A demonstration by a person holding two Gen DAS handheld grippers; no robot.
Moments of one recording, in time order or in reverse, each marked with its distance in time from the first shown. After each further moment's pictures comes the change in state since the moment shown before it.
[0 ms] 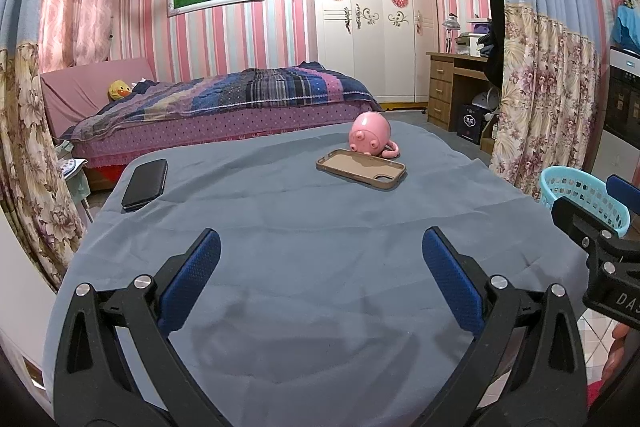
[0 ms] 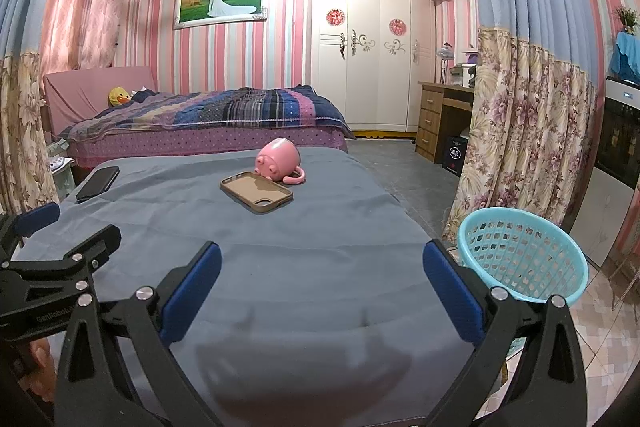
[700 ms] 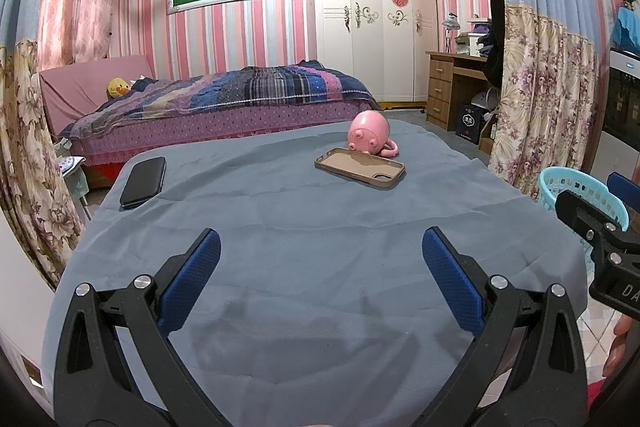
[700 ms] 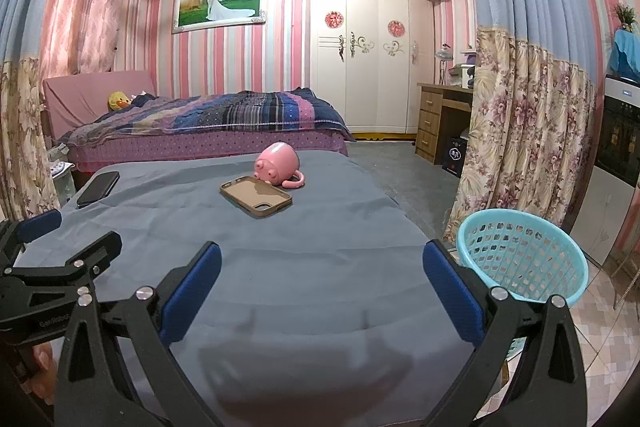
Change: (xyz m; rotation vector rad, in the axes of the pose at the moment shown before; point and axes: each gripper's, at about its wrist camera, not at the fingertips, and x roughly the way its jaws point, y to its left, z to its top) left arm 0.001 -0.001 0.000 -0.009 0.009 -0.004; right arm -0.001 0.002 0.001 0.009 -0.007 -0.001
